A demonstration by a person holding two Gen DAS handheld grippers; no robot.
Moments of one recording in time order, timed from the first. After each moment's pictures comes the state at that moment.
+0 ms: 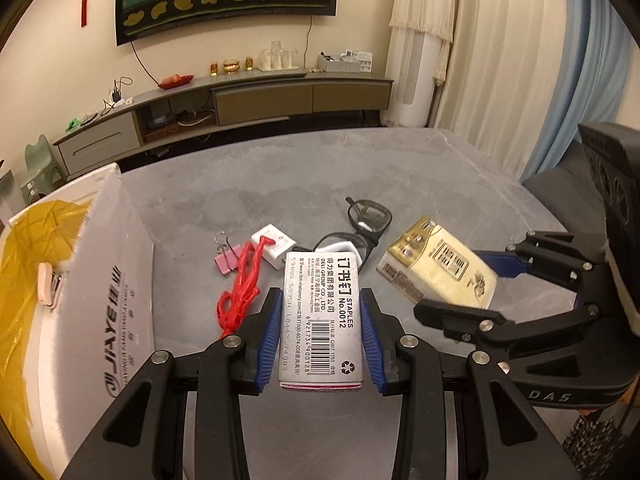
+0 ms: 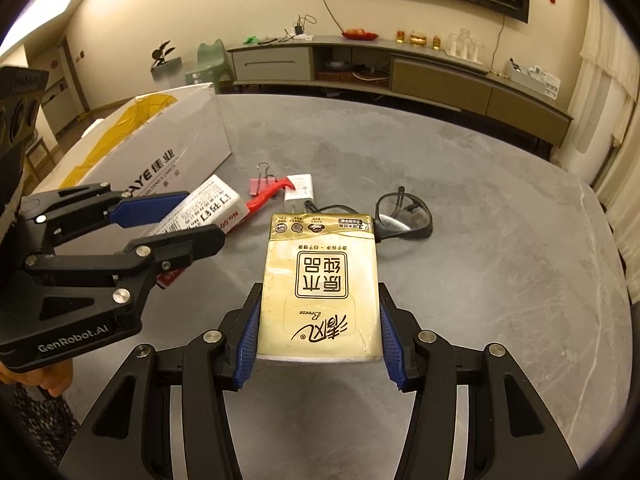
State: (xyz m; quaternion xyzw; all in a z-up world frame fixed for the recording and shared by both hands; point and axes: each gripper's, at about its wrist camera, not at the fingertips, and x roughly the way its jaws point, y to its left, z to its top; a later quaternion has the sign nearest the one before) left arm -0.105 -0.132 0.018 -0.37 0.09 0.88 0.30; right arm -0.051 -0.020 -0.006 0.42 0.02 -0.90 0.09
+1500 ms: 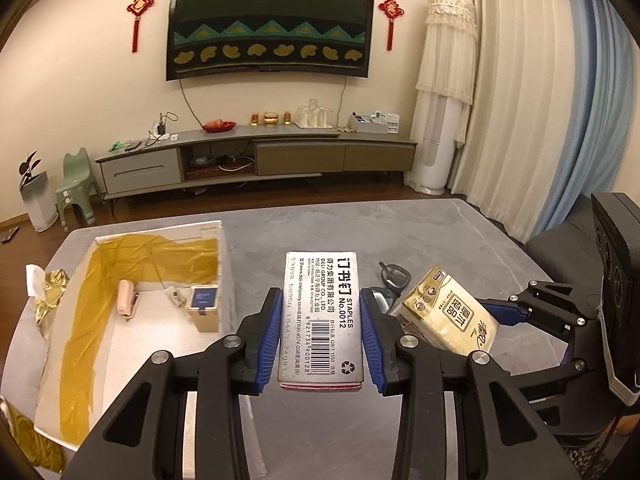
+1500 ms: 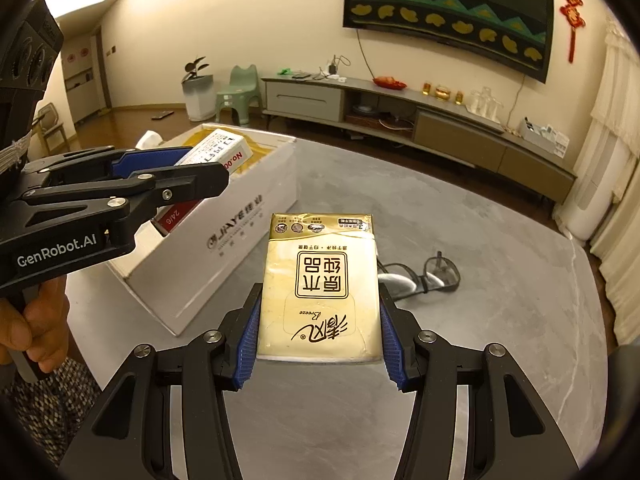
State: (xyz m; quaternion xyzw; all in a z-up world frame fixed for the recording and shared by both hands) left arm -0.061 -0.231 0.111 -0.29 0.03 0.92 0.26; right arm -0.004 -0.100 0.064 0.36 0.07 -0.92 0.12
